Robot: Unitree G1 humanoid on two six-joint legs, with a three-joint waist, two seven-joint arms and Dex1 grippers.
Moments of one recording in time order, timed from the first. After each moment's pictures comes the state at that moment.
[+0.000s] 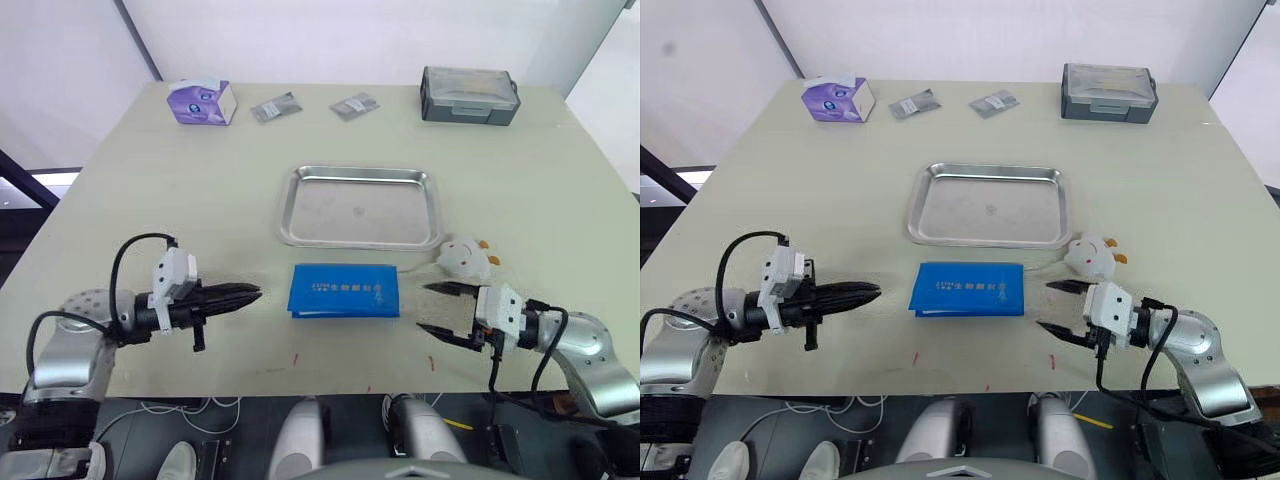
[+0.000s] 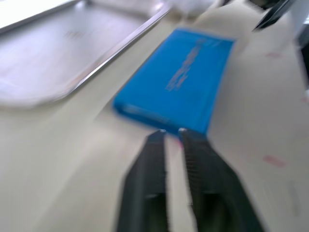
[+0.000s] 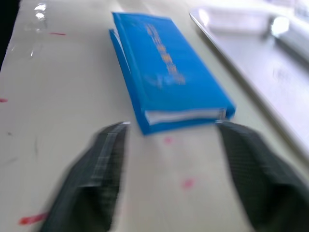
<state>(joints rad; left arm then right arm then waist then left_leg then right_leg) -0.06 0.84 0.19 -0.01 -0.52 0.15 -1.38 -0.02 -0.63 0.10 -0.19 0.20 -0.19 1.04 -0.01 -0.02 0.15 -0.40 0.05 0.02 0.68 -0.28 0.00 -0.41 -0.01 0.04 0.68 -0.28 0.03</state>
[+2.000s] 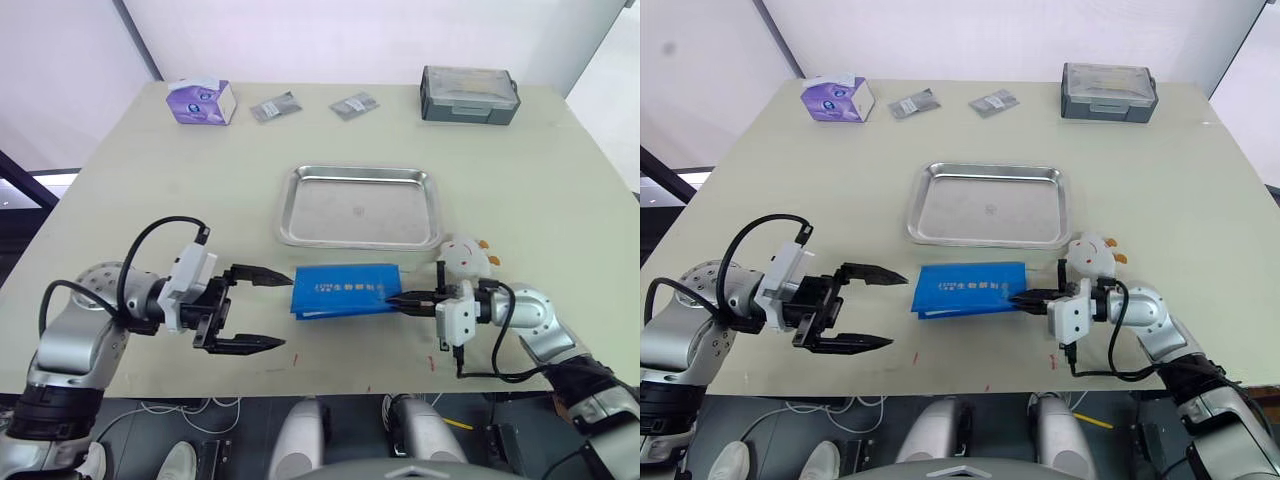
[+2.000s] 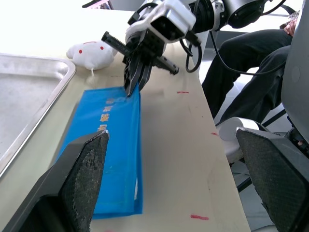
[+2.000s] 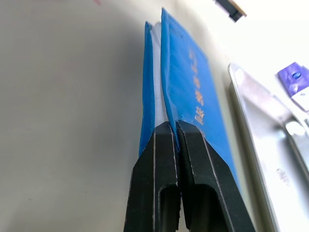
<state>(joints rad) -0.12 0.89 0.12 -0.18 -0.63 0.23 -1.52 -0.32 -0.61 0.34 0.21 0.11 -0.72 1.05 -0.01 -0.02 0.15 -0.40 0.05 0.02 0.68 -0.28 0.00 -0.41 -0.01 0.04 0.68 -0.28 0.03</state>
